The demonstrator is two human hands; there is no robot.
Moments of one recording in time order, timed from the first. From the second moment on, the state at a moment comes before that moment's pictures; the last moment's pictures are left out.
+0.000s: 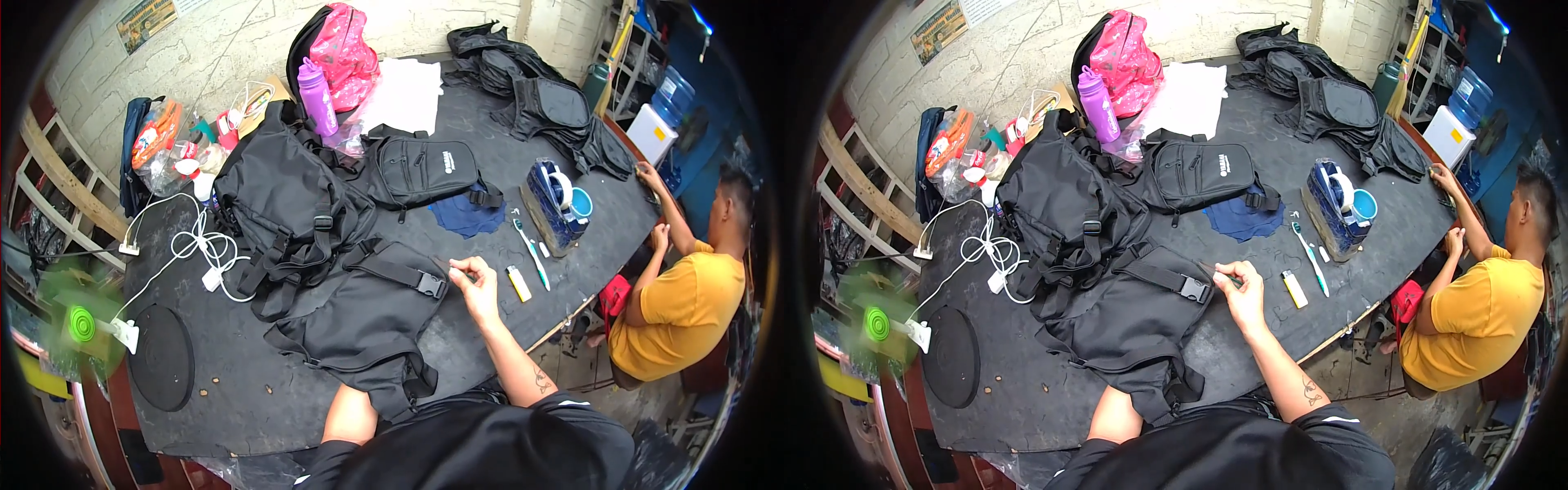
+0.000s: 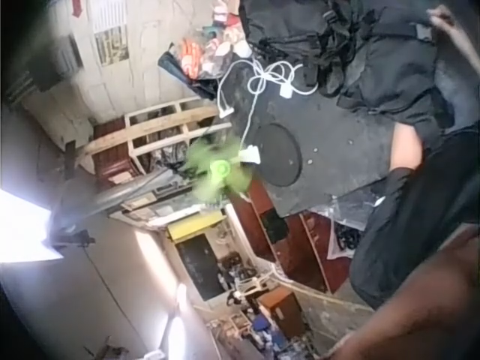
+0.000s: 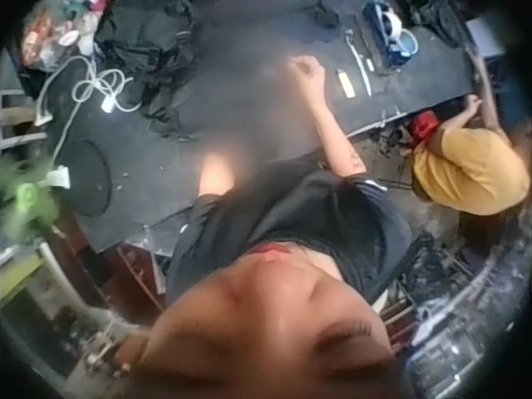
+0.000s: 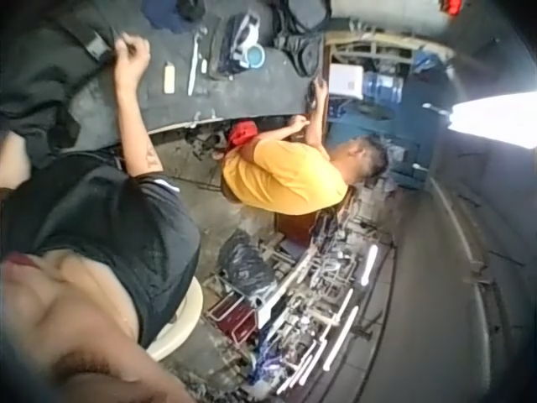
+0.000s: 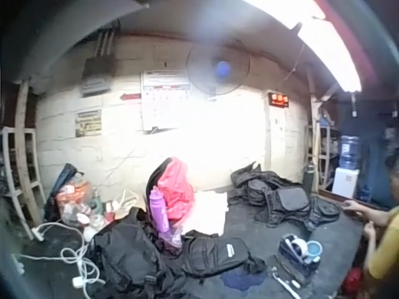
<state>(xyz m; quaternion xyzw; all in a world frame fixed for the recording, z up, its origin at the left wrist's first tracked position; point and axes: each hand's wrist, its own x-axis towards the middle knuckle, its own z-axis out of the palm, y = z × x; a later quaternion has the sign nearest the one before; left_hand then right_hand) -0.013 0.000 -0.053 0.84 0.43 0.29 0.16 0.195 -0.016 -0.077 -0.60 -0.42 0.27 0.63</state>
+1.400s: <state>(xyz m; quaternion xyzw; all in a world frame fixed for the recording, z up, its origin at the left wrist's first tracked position) 0.018 0.000 0.005 0.87 0.39 0.29 0.02 0.208 0.004 -0.016 -0.50 -0.43 0.31 0.69</state>
